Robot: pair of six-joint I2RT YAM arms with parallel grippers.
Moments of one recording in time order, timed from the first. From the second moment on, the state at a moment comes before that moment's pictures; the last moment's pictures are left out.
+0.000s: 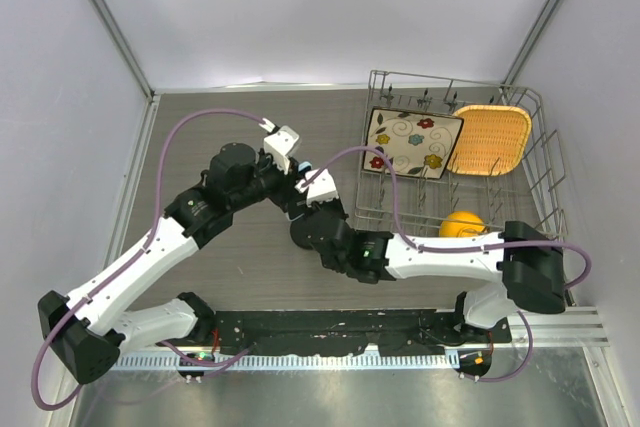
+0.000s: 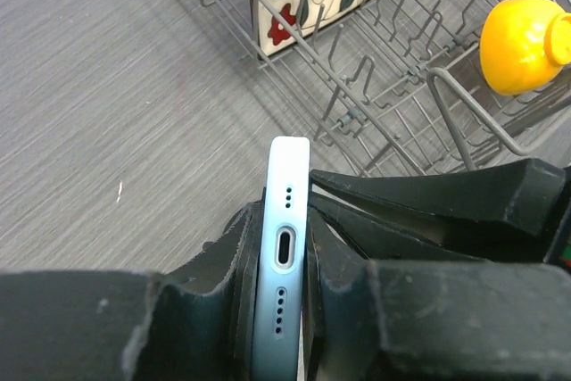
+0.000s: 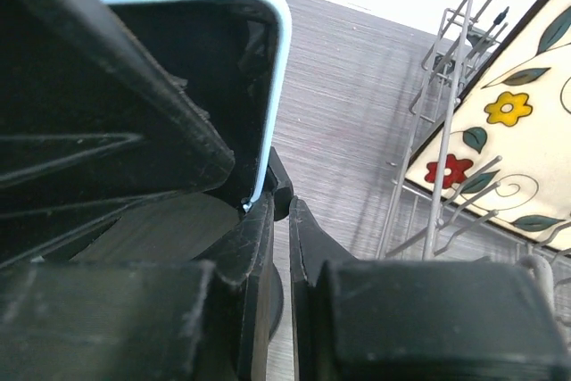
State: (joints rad) left arm -0.68 1.09 1.01 -0.30 0.12 -0.03; right arm 1.30 1.49 0.96 0.29 1.07 0.09
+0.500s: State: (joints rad) left arm -0.59 1.19 1.00 -0.13 -0.21 0.07; right arm 1.49 1.18 1.13 0.07 0.62 0.08
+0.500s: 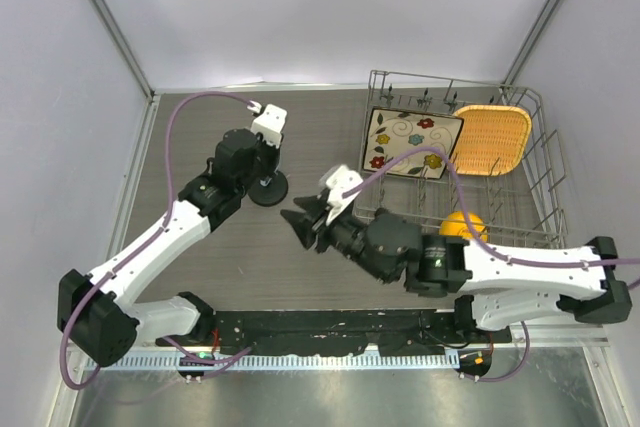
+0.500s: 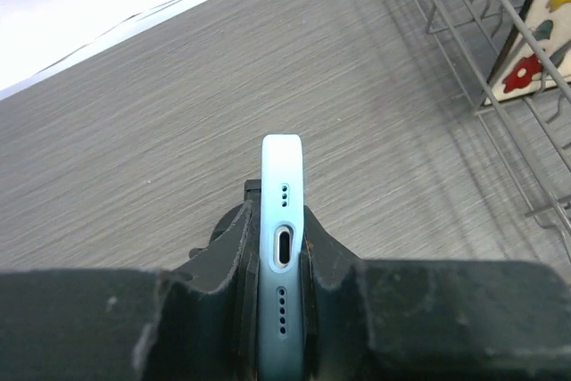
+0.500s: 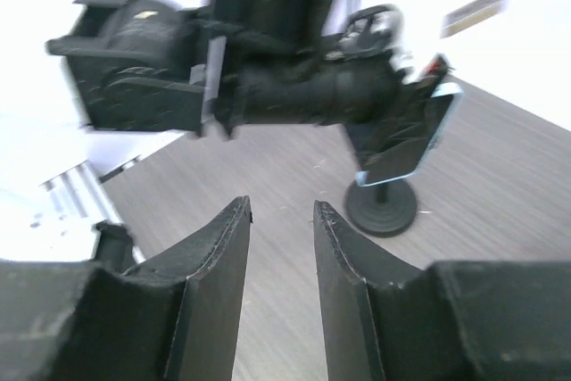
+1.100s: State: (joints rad) left arm -0.60 0.97 0.97 -0.33 0.24 0.17; right arm 0.93 1.11 1.06 -0.06 -0.21 -0.03
